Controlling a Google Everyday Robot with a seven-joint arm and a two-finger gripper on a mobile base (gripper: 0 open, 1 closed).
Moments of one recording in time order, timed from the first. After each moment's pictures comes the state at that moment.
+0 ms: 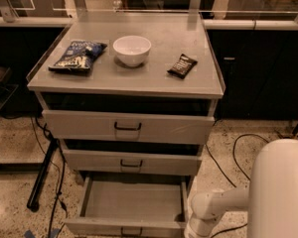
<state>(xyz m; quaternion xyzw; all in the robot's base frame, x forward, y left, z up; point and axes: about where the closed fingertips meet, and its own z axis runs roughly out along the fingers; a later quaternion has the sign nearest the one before) 0.323 -0.155 0.282 0.37 -0.91 -0.17 0.11</state>
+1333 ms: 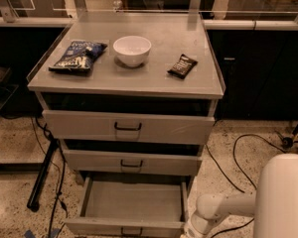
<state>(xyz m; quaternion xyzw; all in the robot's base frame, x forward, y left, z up) 0.358 -0.147 0.239 0.31 -0.93 -0.21 0.05</state>
